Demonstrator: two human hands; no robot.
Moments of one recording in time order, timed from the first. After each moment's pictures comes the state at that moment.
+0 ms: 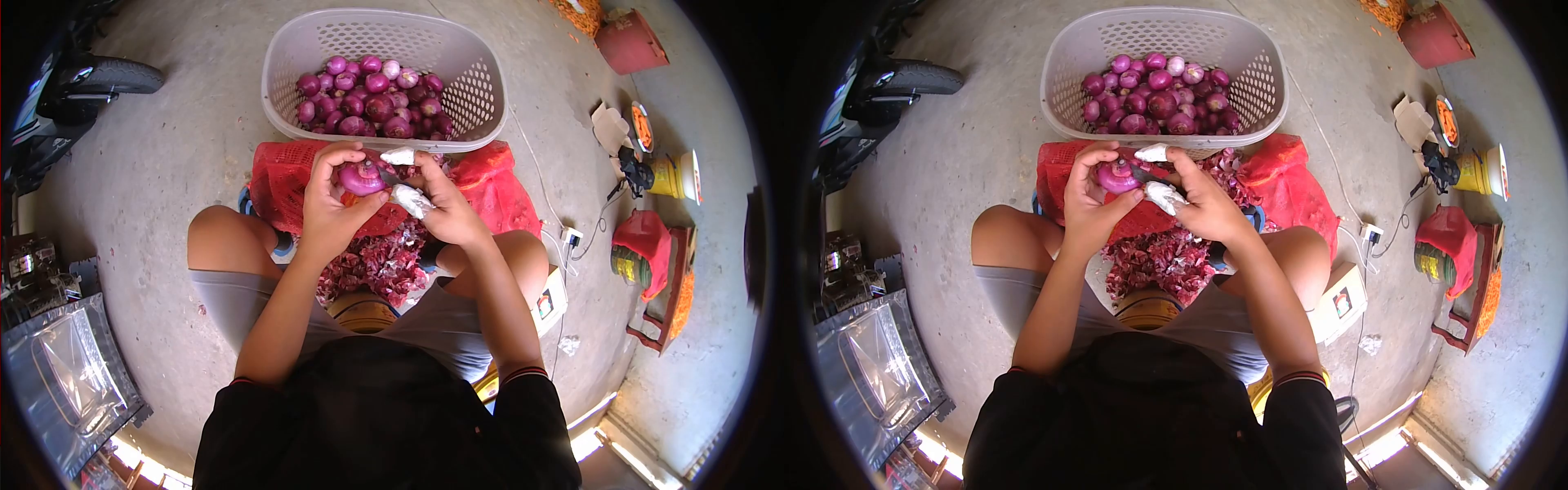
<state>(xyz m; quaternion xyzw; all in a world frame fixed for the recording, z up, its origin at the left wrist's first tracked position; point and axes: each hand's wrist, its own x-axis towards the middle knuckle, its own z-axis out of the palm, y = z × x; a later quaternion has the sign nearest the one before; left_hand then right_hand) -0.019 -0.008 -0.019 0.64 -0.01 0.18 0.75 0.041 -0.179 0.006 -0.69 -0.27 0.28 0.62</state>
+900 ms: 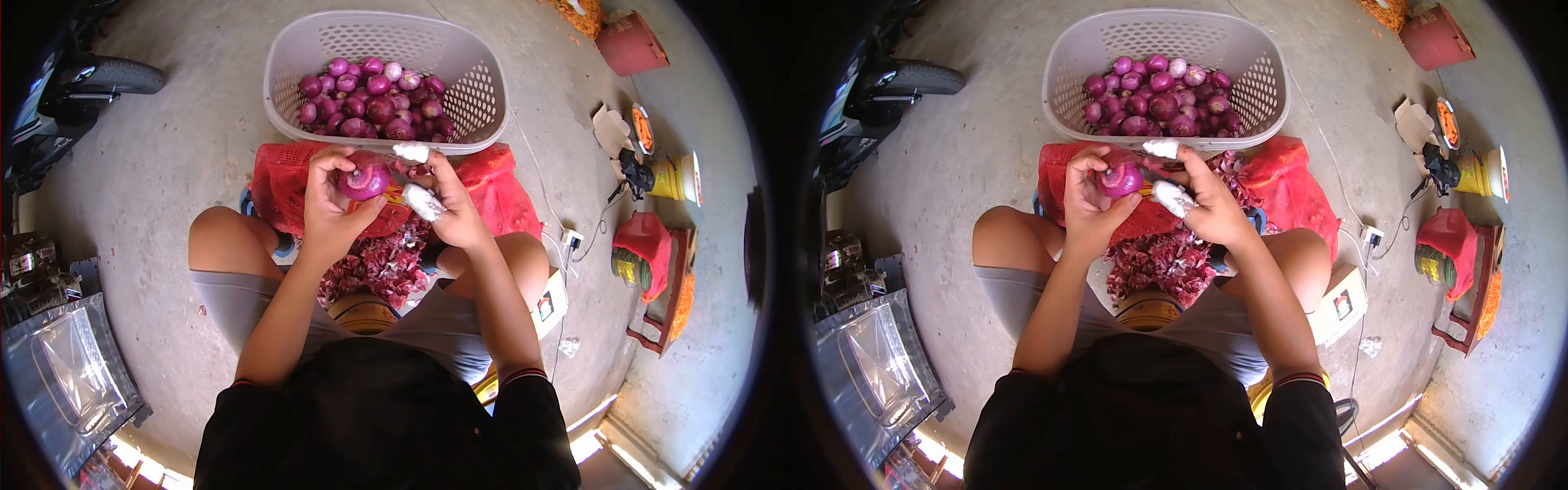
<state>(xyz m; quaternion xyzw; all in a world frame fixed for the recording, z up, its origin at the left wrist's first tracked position) -0.023 -0.009 -0.025 0.60 -0.03 0.21 0.77 0.040 -0.183 0.007 -0.68 -0.24 0.26 0.65</state>
